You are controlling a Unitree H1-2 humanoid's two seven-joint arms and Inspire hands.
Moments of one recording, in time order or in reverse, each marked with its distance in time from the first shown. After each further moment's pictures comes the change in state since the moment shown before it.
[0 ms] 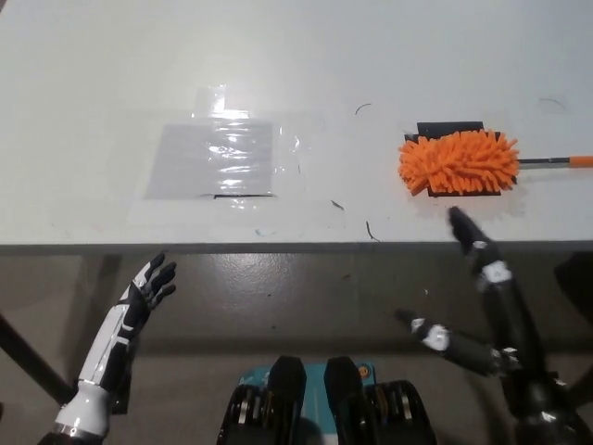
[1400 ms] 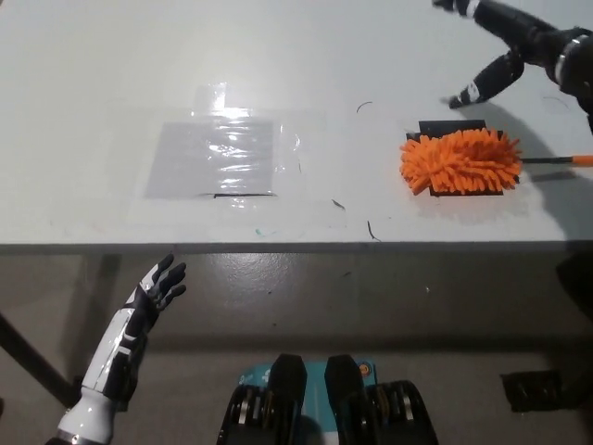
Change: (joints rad) left_arm 0.022 -0.009 -0.006 -0.040 -0.024 -0.009 -0.035; right_arm -1.136 -0.353 0.431 1.009 -0.234 0.462 0.415
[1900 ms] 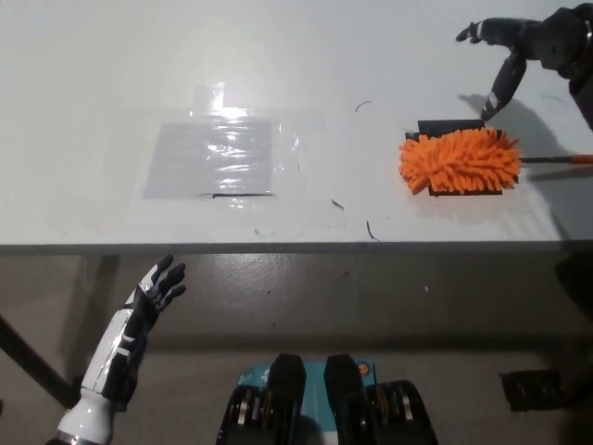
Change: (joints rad) left_arm 0.001 0.000 0.001 0.000 -0.007 -0.005 -0.003; right_arm -0.184 0.092 0.150 0.396 -0.132 -0.074 0.061
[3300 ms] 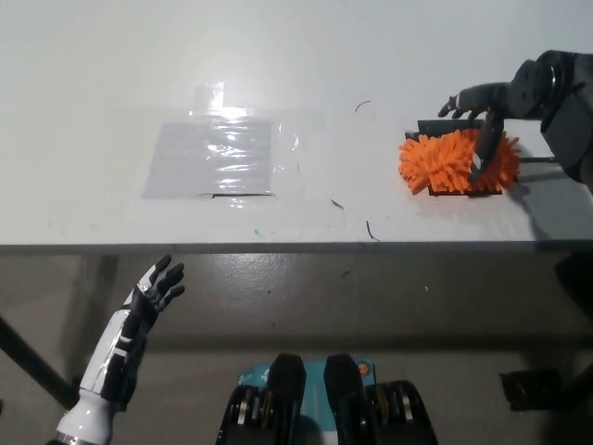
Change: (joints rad) left_arm 0.003 0.000 0.000 -0.002 -0.017 0.000 -0.003; right_arm 0.038 0.079 -0.035 0.168 -0.037 -0.054 0.091
